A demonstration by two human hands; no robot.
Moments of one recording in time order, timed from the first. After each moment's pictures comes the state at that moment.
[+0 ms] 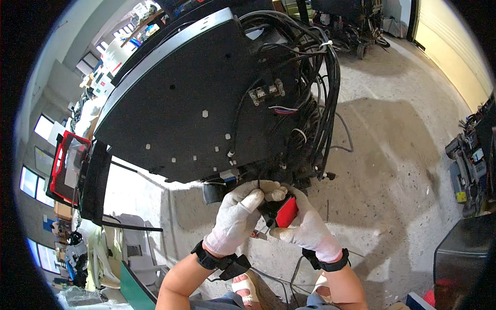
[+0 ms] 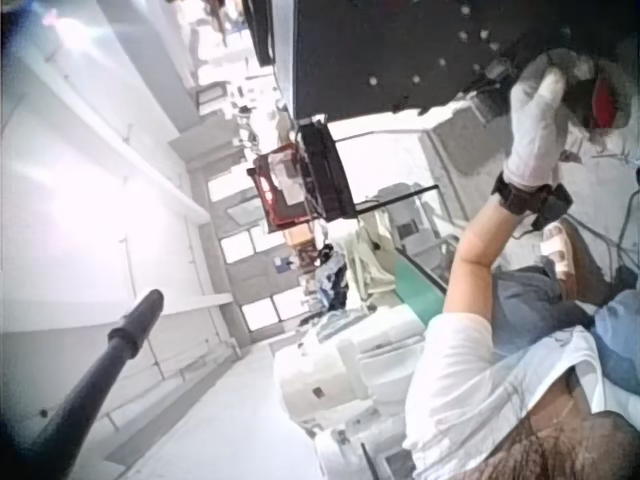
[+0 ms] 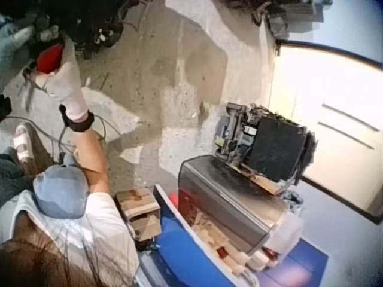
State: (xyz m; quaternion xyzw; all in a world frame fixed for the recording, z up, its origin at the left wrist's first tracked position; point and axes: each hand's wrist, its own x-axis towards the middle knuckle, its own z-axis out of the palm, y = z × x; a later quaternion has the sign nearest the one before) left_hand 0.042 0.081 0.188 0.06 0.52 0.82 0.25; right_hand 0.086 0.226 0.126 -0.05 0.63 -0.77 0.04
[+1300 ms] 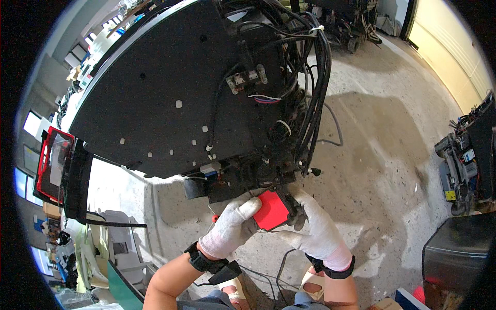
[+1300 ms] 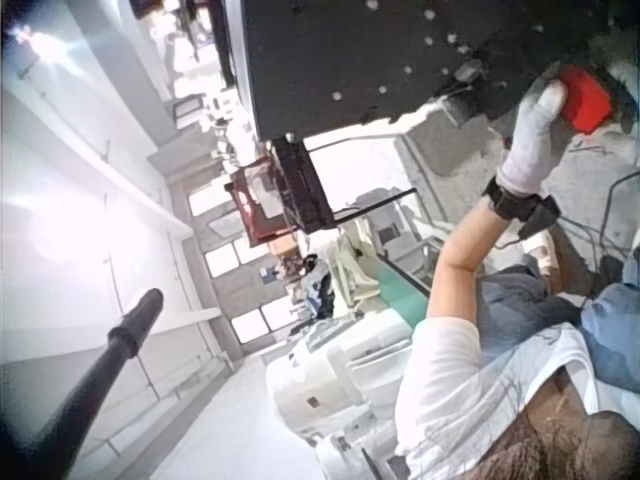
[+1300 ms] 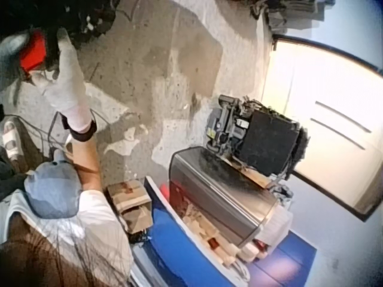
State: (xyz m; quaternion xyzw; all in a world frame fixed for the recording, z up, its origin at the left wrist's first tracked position) left_hand 0.052 0.084 0.159 -0.01 0.47 0.80 0.38; right_hand 0.109 0.257 0.149 -0.05 0.67 -0.74 0.01
